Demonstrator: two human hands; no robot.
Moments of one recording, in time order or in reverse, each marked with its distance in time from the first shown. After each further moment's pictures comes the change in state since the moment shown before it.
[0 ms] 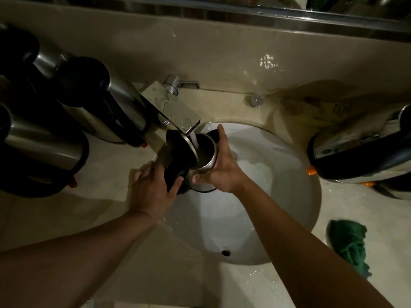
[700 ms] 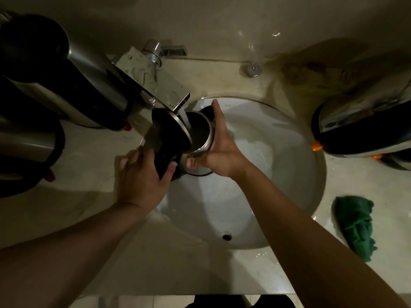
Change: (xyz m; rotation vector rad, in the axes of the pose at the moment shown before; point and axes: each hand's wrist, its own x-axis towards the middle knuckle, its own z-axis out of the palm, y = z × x) left_hand 0.004 -0.002 0.007 -0.030 0.082 0.051; right_hand 0.005 0.016 -0.001 0.075 0.074 -0.081
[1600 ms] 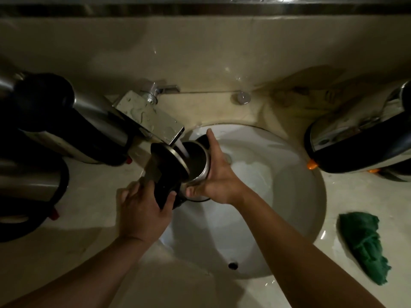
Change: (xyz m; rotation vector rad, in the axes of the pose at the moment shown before) left_hand -0.006 -0.006 0.003 0.042 0.006 0.027; right_hand -0.005 0.000 0.008 -0.112 -0.001 0.020
